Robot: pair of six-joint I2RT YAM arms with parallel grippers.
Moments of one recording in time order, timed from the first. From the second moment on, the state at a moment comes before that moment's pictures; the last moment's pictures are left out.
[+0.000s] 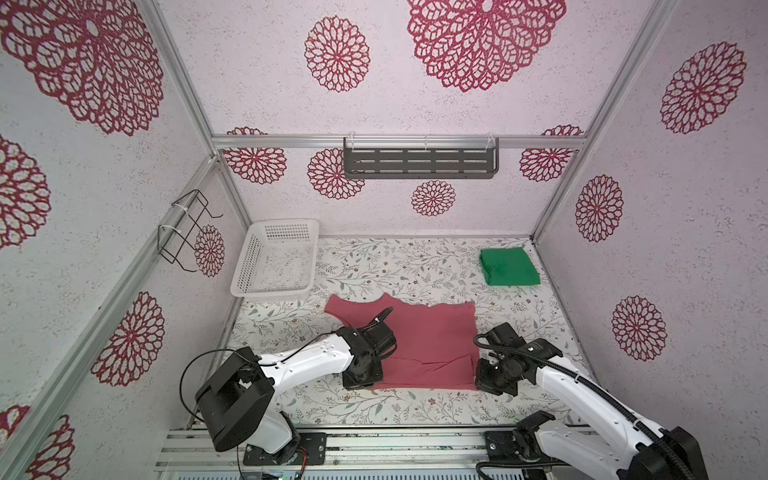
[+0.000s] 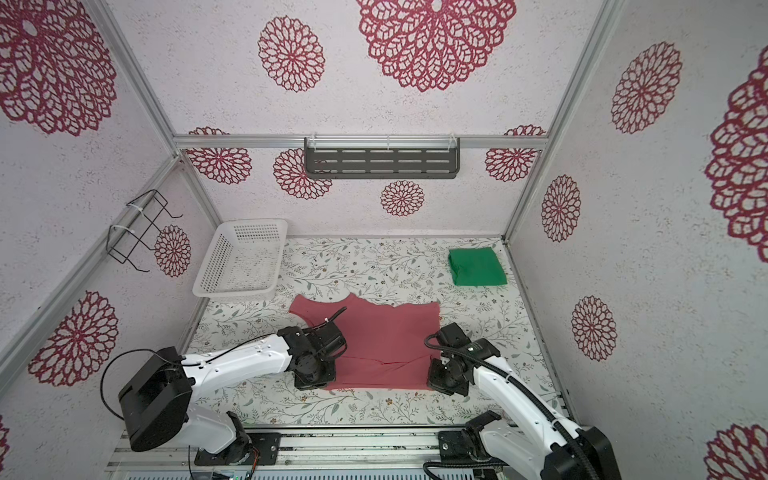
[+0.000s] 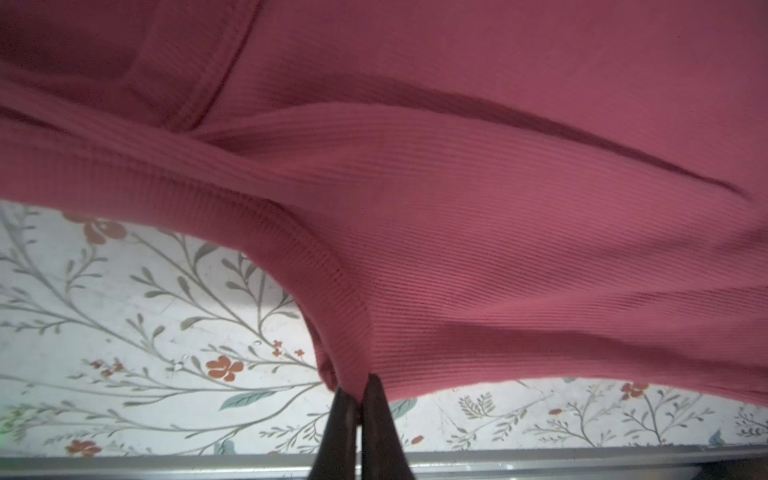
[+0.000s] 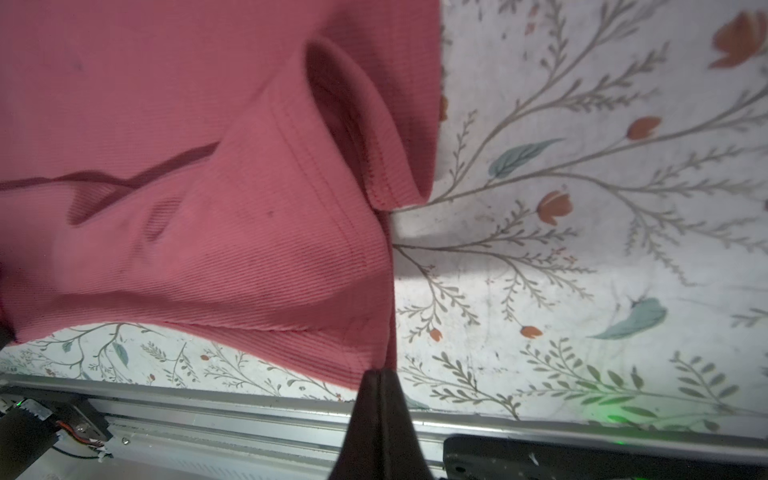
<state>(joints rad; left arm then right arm) -0.89 1.51 0.93 -0.89 0.03 -1.03 0.47 1.01 0.63 -1.01 -0.19 0.70</state>
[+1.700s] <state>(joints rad) -0.44 1.95 1.52 -1.15 0.00 -0.36 0.20 1.66 1.17 -0.85 -0.07 0.31</state>
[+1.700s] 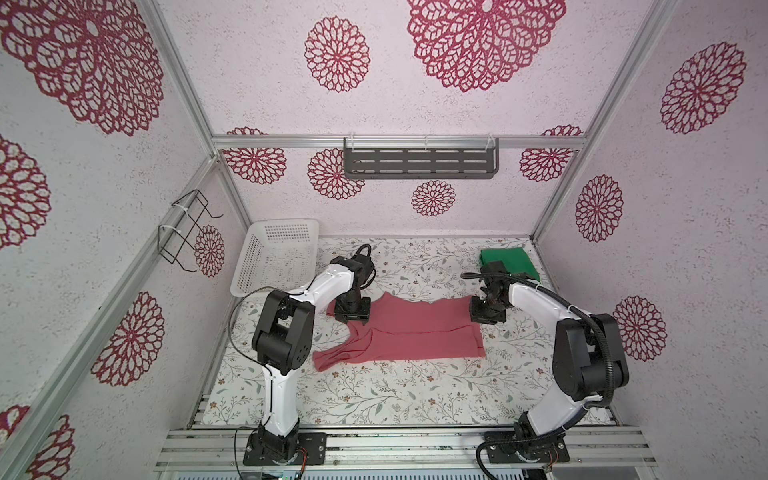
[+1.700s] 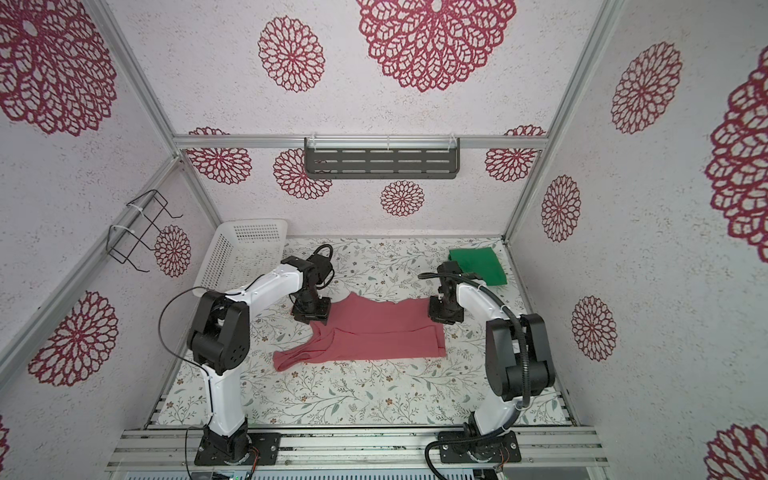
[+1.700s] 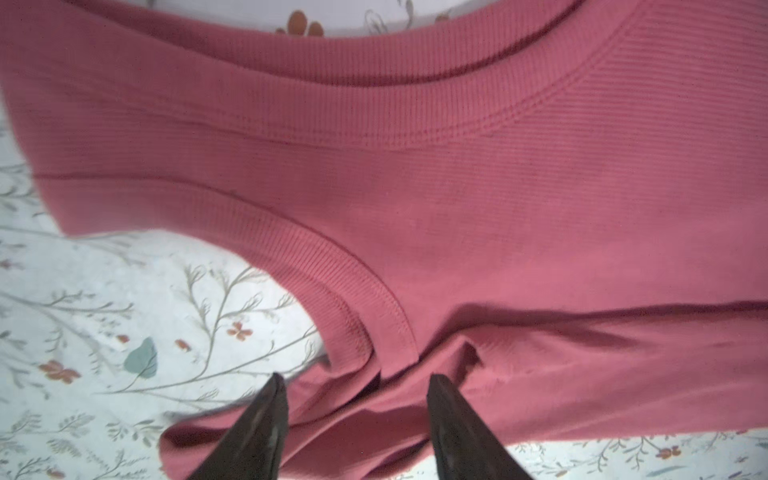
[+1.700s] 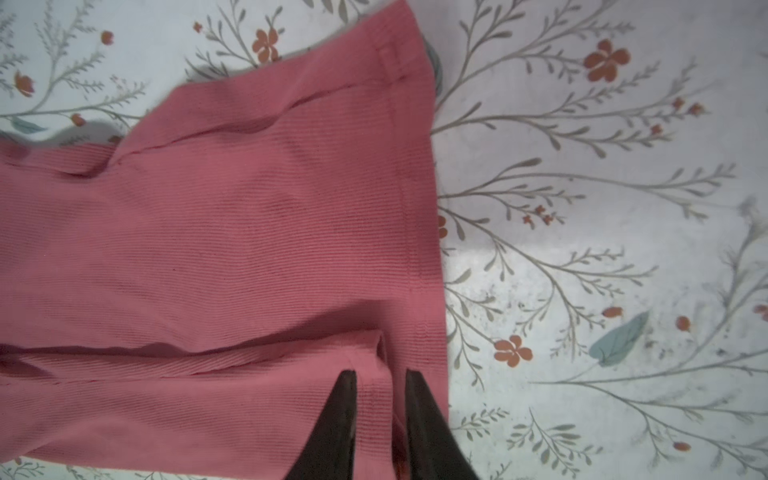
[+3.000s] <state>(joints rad) -0.38 1.49 0.80 -0.89 -0.11 -0.78 0.36 1.49 0.99 -0.77 -0.16 0.46</state>
